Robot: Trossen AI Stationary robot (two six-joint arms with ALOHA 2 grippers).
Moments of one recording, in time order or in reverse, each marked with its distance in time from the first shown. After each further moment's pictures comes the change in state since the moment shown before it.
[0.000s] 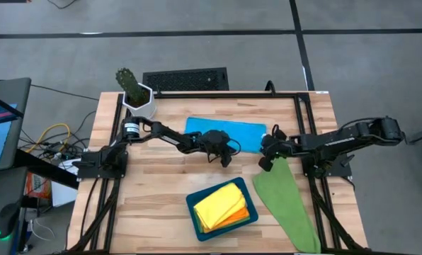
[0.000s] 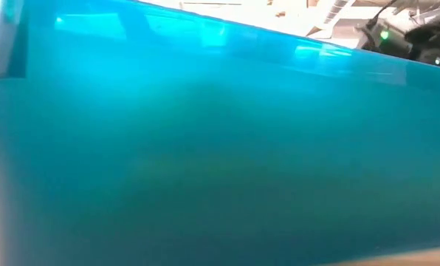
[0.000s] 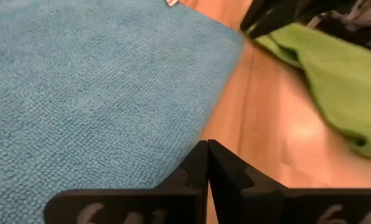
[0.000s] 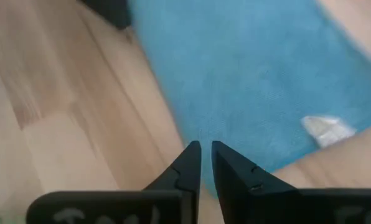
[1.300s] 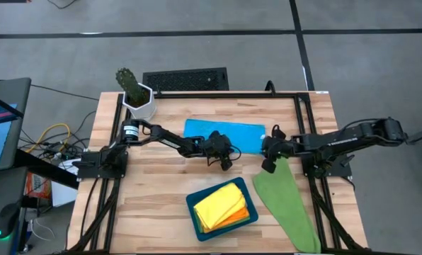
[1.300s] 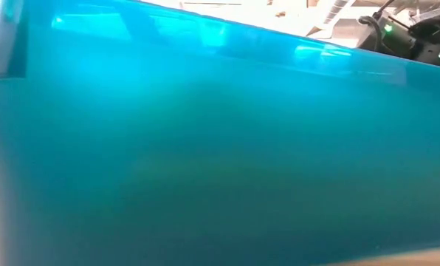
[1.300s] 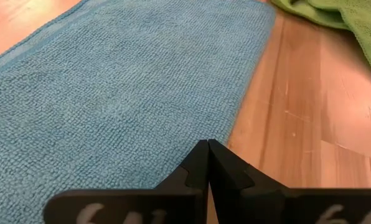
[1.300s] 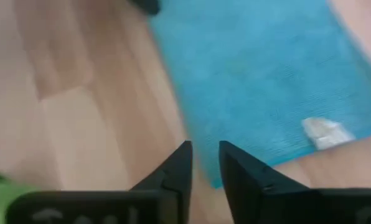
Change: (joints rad) left arm -0.047 -0.010 0.042 -0.159 -0.215 0.150; right arm 0.000 -0.057 -0.002 -0.031 -0.039 -0.123
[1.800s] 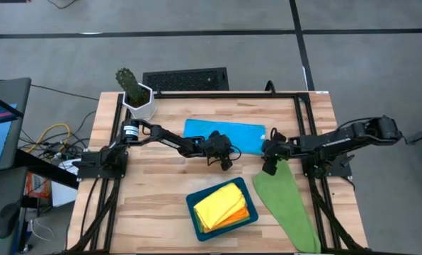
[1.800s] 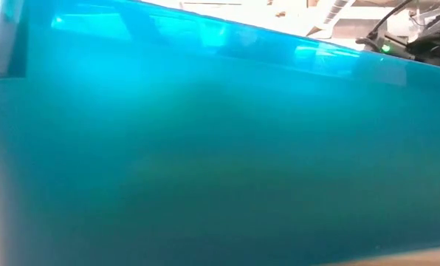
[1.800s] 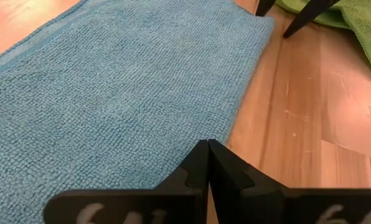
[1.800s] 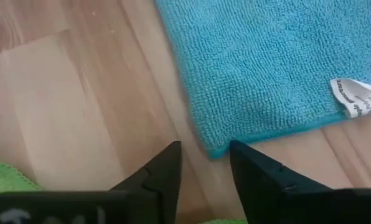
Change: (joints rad) left arm 0.000 0.001 -0.001 -0.014 0.000 -0.002; right arm -0.013 0.119 -0.045 0.054 -0.045 0.000
